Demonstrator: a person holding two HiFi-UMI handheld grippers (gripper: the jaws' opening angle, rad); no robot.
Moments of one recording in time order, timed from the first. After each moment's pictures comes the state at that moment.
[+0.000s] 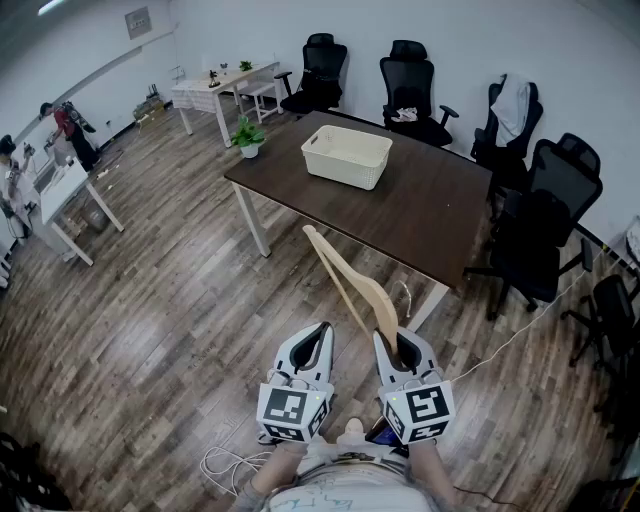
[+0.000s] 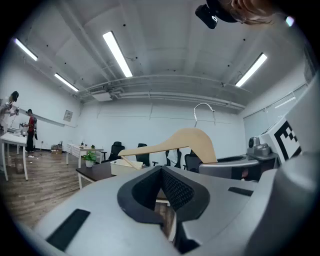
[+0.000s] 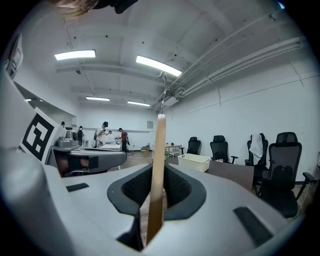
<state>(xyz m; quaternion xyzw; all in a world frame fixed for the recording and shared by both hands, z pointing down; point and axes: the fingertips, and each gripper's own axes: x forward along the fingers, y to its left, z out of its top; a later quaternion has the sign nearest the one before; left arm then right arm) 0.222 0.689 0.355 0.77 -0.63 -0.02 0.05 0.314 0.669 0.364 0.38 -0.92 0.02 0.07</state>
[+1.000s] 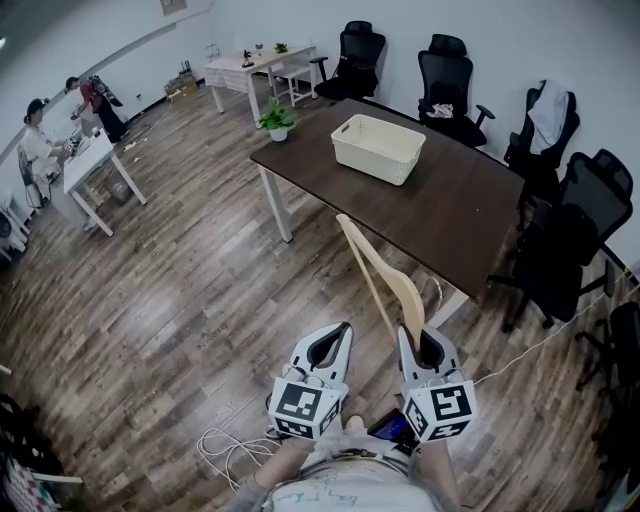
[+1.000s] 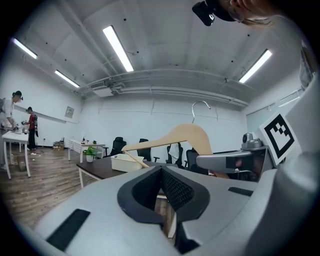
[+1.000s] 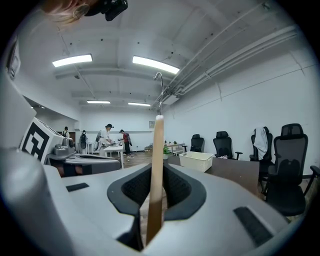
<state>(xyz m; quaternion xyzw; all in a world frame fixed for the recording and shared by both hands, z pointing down) 0.231 0.660 0.376 0.77 -0.63 -0.01 0.07 0.326 0.624 0.373 0.36 -0.93 0.04 0.06</state>
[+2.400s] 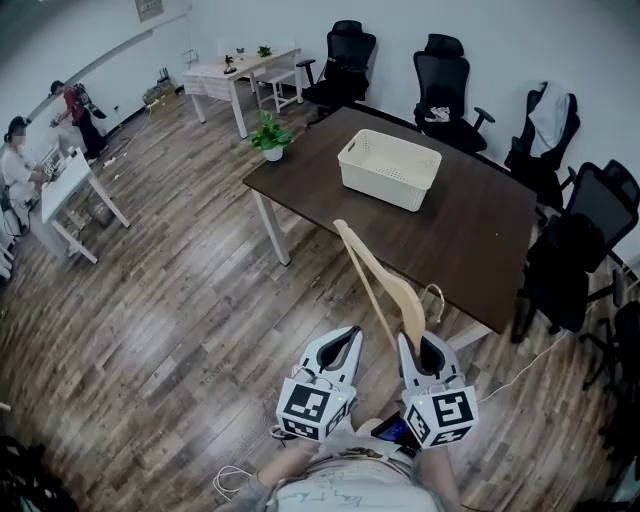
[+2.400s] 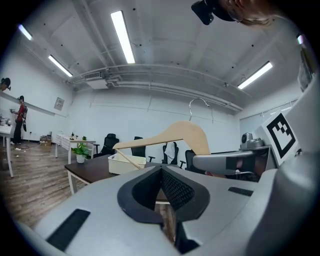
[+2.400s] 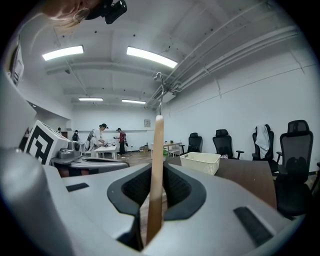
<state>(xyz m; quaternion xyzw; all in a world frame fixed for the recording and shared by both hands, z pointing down) 0.097 0.525 0.395 0.81 -0.58 -0.01 0.09 0.178 0.508 0.387 0.39 -0.92 0.05 0.07</state>
